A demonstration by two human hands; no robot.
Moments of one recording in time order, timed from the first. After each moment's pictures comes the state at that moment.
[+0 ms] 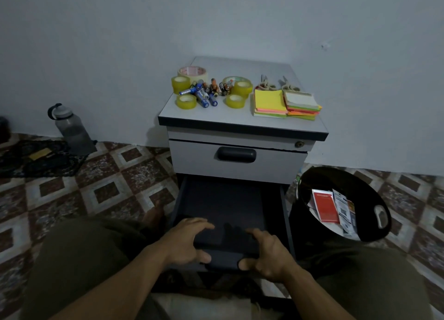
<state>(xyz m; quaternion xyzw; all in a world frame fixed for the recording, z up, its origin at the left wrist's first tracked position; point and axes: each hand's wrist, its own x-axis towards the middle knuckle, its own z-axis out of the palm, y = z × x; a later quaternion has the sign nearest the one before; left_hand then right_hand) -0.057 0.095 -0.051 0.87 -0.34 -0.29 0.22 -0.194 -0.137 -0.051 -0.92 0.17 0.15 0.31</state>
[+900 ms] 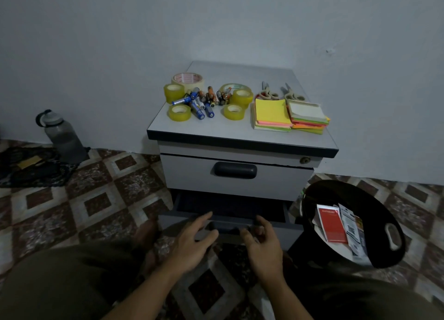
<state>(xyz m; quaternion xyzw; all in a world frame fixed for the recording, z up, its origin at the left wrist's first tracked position) -0.045 0.043 -0.054 0.82 -0.13 -0.25 0.50 -0.135 -0.122 -0.046 -0.72 0.36 -0.13 0.58</state>
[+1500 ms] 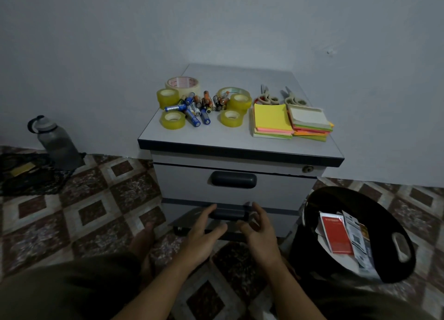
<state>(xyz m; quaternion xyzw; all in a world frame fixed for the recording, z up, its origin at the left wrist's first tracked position) -0.018 0.000 -0.048 0.78 -0.12 -0.27 0.56 -0.091 -0.145 -0.035 -0.68 0.28 -0.11 0.67</state>
